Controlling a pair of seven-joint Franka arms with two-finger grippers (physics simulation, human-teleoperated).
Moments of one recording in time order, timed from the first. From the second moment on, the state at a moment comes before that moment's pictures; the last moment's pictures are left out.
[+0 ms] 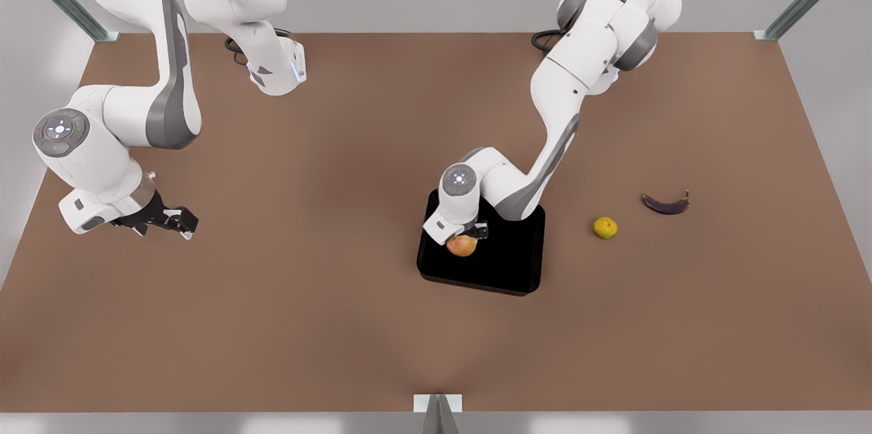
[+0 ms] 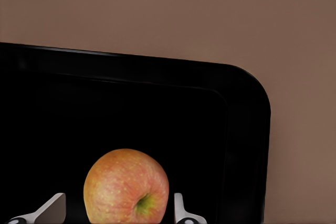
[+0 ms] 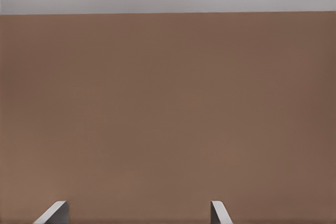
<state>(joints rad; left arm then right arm) -0.53 0.82 -0.21 -1.38 0.31 2.21 -0.79 0.12 0.19 -0.11 -1.64 -0.08 1.97 0.10</state>
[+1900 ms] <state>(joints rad) -0.53 0.86 -0.18 -1.45 0.36 2.35 -0.80 0.13 0.20 -0.11 -1.64 -0.09 1.97 0.10</state>
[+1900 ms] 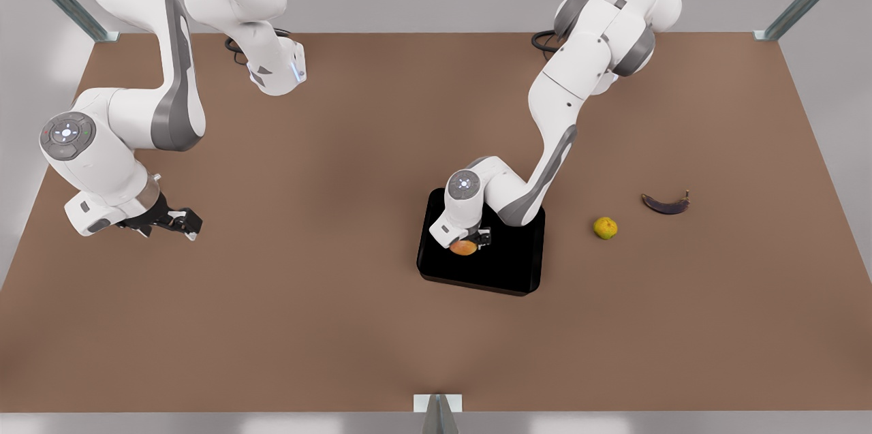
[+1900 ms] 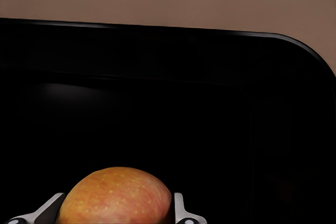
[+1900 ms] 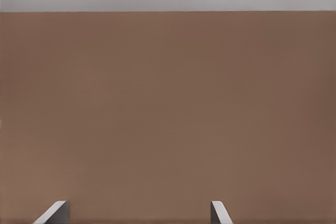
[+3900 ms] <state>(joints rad) 0.27 0.17 -0.29 -1.63 0.03 1.85 -0.04 0.68 0.82 0.01 -1.29 0.08 2.16 1.01</state>
